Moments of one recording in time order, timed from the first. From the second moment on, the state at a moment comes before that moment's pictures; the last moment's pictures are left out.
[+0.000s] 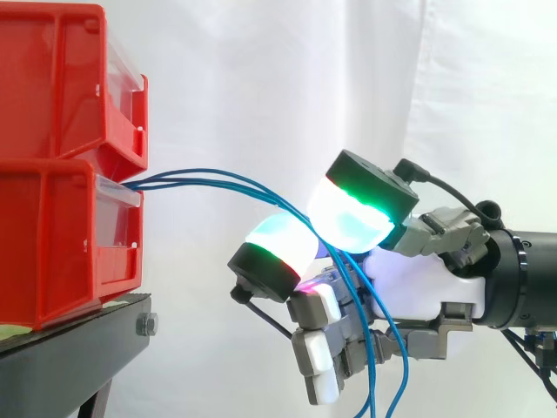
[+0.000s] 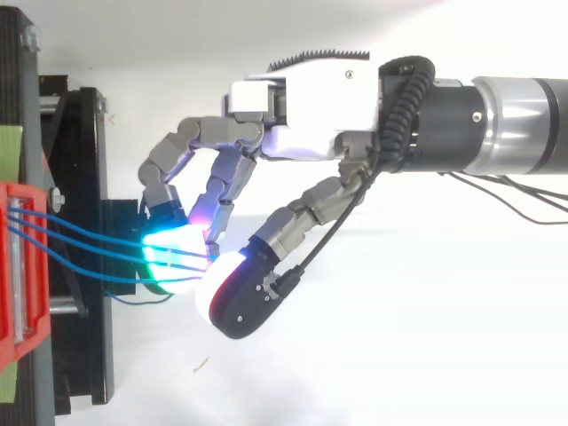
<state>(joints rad) 0.04 -2.35 -1.20 -2.66 -1.58 -0.01</state>
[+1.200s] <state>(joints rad) 0.04 -2.35 -1.20 -2.66 -1.58 -0.01</state>
